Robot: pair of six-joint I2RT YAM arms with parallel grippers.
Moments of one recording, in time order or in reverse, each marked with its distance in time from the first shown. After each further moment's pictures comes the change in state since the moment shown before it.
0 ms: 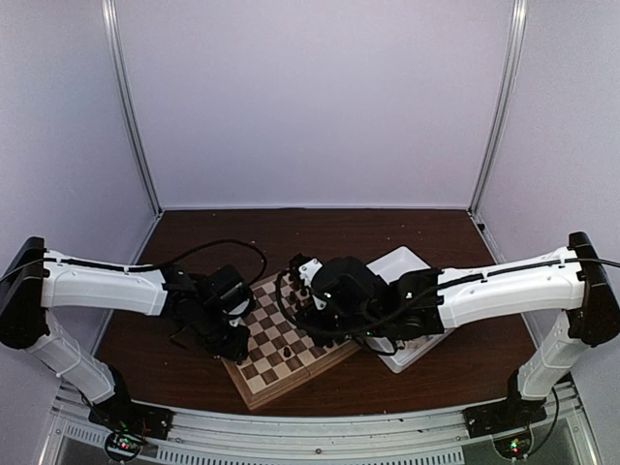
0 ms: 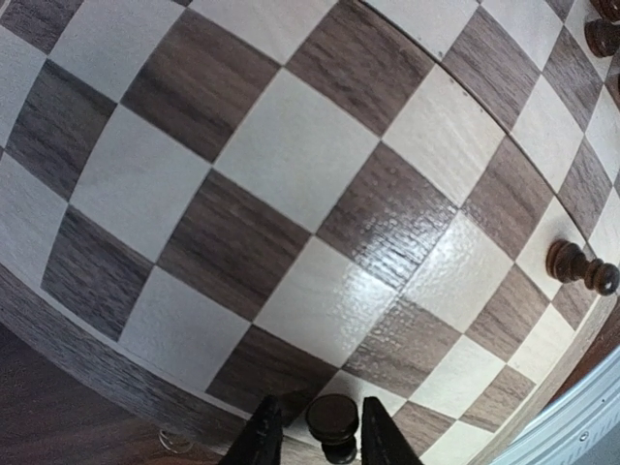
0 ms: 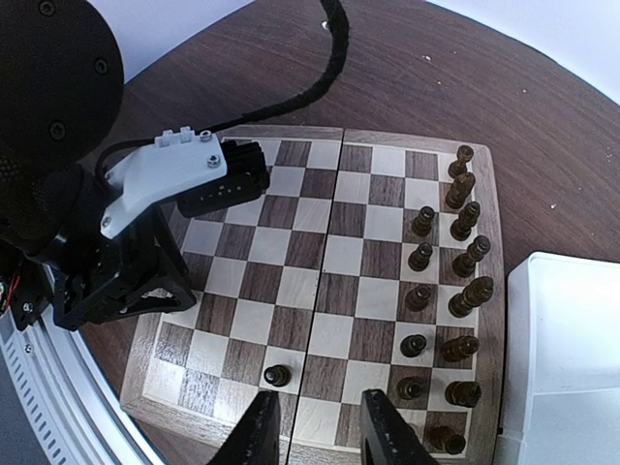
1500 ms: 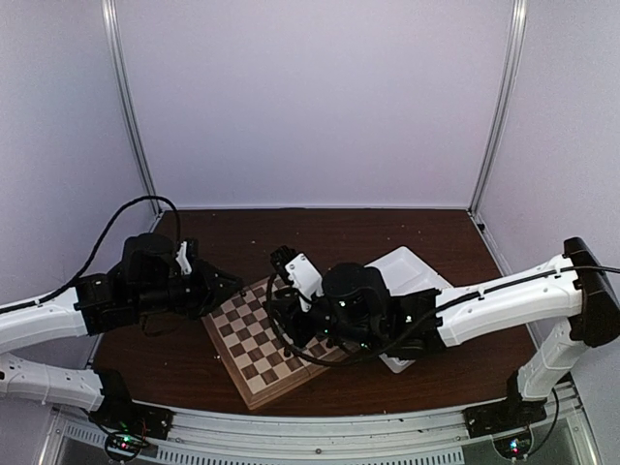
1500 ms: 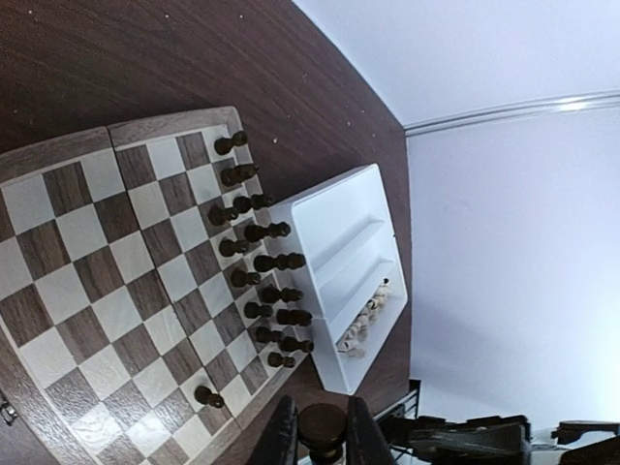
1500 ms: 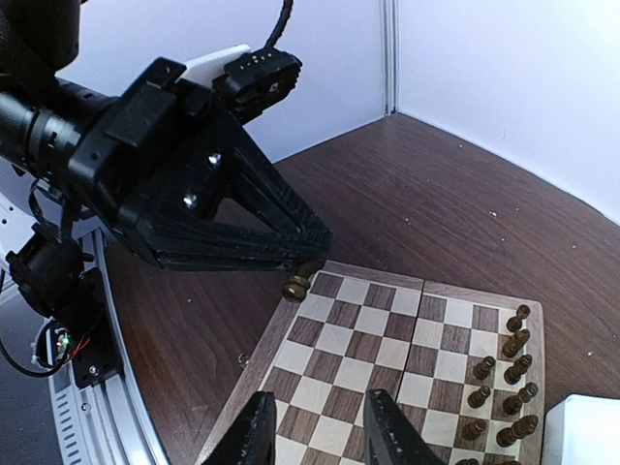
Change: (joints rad) left arm 0.072 -0.536 -0.170 0.467 -0.051 -0.629; right arm 0.060 -0.019 -0.106 0.486 -0.003 -0.194
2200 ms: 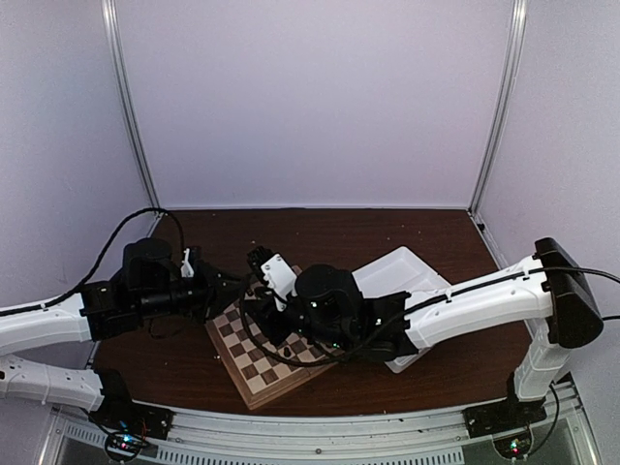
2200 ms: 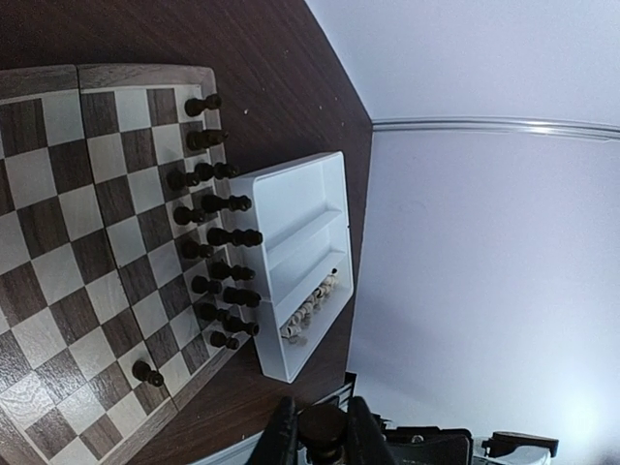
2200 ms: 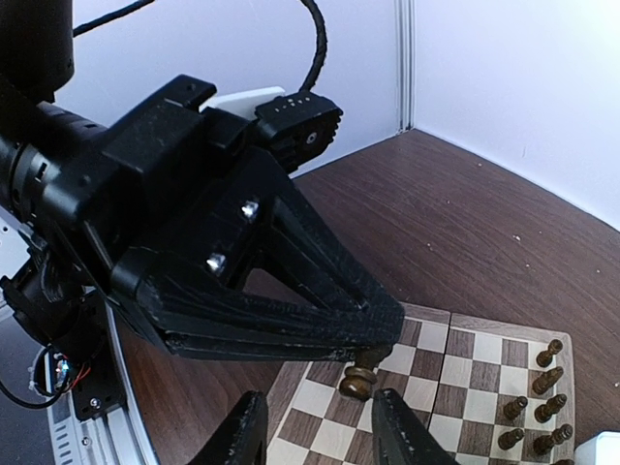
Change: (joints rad) left arm 0.000 -0.001 -0.061 0.150 0.072 -0.205; right arm 0.002 0.158 0.124 0.082 -0.008 -0.018
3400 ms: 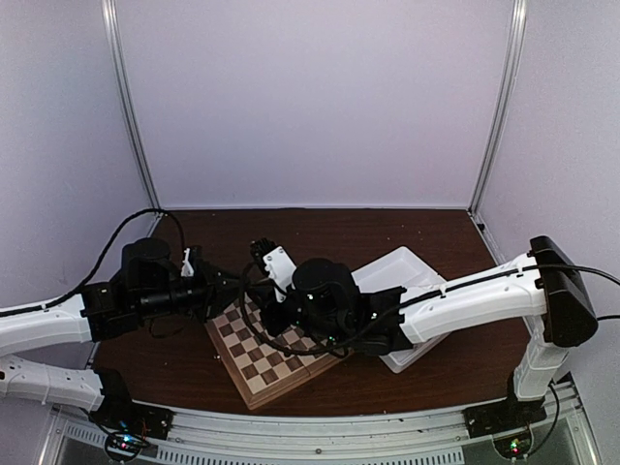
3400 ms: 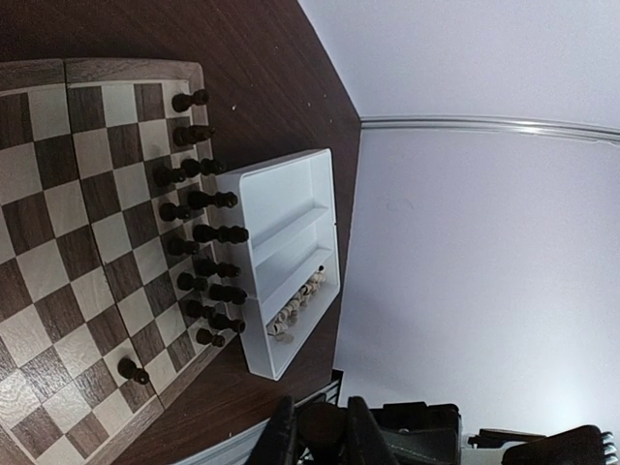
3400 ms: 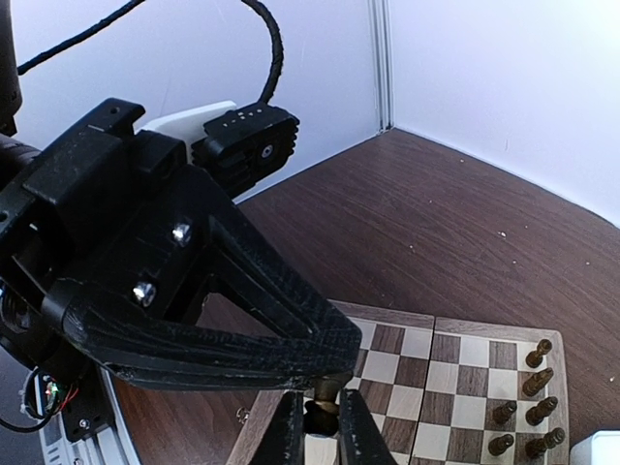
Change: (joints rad) left arm 0.001 -0.002 -0.011 0.040 0.023 -0.024; right arm -0.033 0.028 0.028 -0.002 0.023 0.034
